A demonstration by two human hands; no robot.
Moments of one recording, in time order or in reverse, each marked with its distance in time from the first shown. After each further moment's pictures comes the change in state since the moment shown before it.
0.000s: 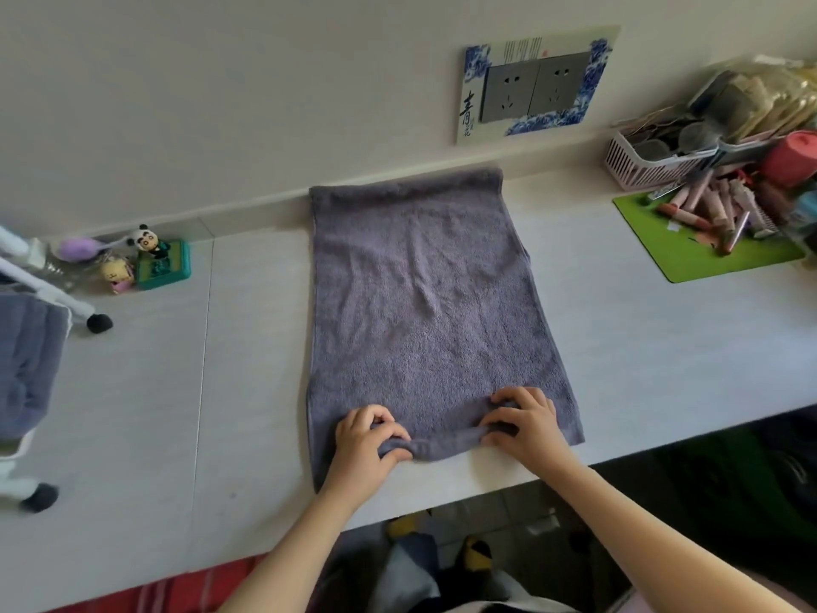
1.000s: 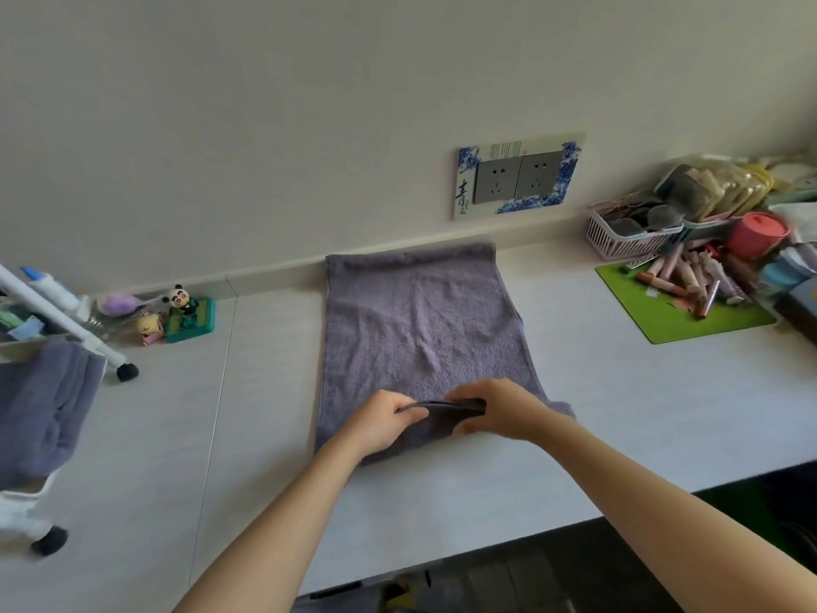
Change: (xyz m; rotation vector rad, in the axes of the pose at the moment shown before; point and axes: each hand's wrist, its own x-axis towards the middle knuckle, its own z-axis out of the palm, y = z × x) left_hand 0.087 0.071 -0.079 -0.247 -0.299 -0.160; right_hand 0.082 -0.070 -0.088 -0.049 -0.391 -0.068
